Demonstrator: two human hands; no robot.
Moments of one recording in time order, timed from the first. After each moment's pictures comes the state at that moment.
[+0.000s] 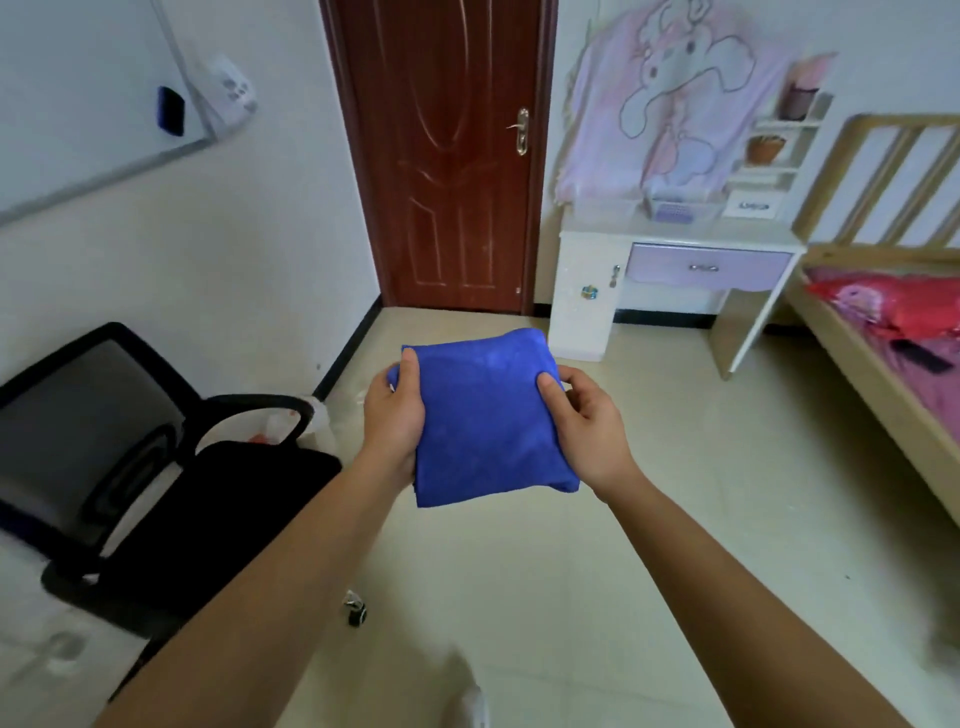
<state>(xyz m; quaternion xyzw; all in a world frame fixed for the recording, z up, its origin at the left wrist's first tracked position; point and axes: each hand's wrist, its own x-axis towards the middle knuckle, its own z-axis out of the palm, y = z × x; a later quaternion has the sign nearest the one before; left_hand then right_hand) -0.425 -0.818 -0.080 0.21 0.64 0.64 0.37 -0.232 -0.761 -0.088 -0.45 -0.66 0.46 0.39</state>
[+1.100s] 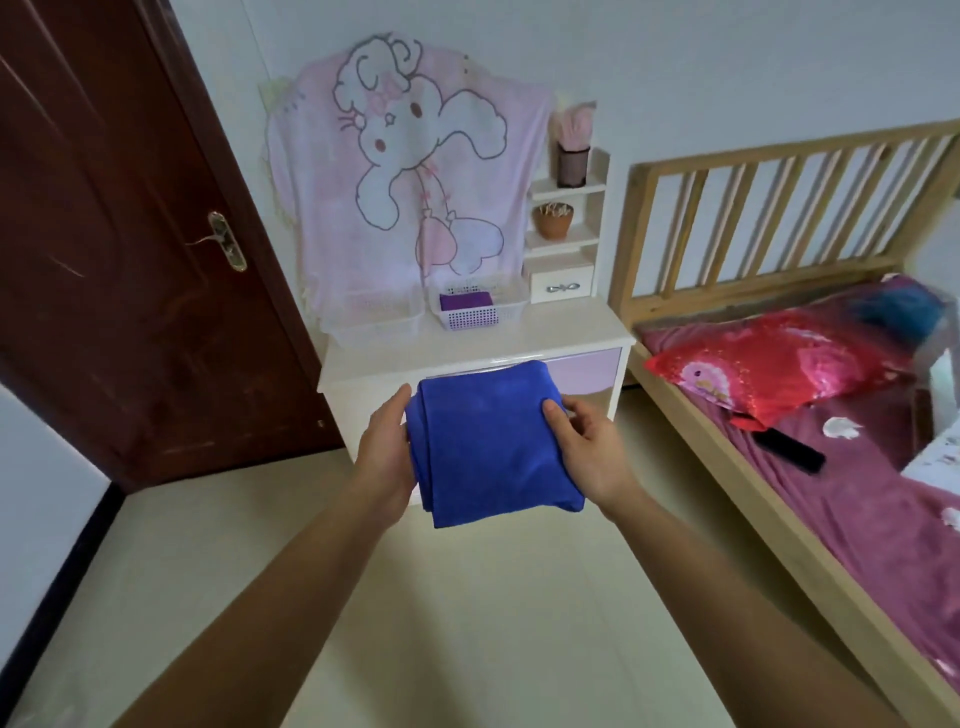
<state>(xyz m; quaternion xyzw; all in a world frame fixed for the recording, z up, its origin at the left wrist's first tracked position) -0.172 0.061 -0.055 0.27 0.54 0.49 0.63 0.048 0.064 -0.085 -0.59 -0.55 0.39 0.45</state>
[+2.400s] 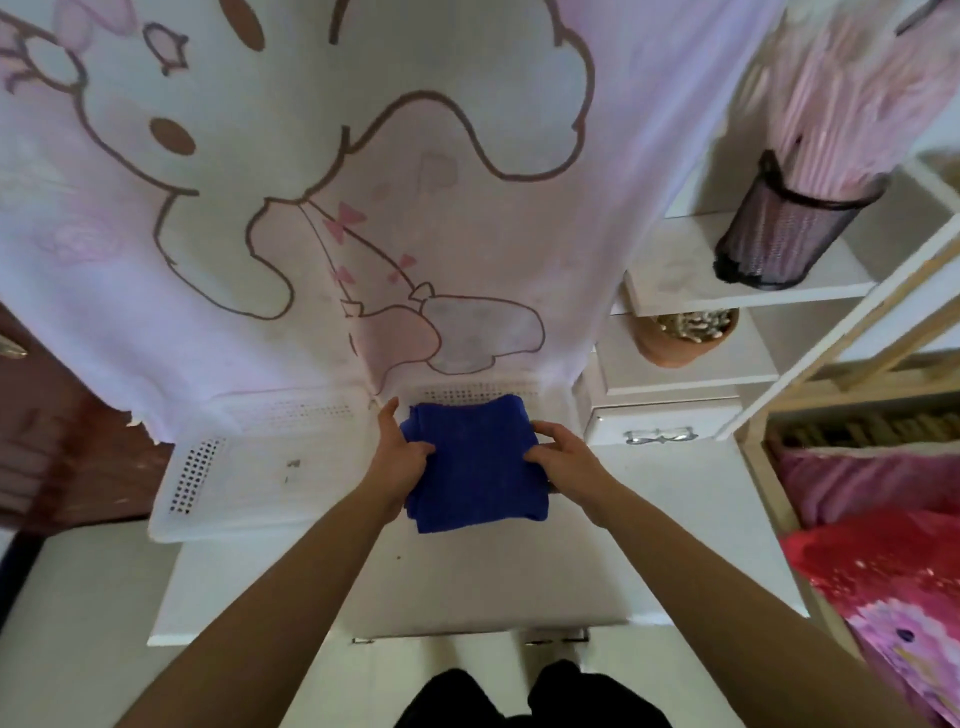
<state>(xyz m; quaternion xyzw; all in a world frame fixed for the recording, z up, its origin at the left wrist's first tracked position) -0.171 0.853 -0.199 0.32 0.72 0.34 0.51 0.045 0.880 -0.225 -0.59 -0.46 0.64 0.19</state>
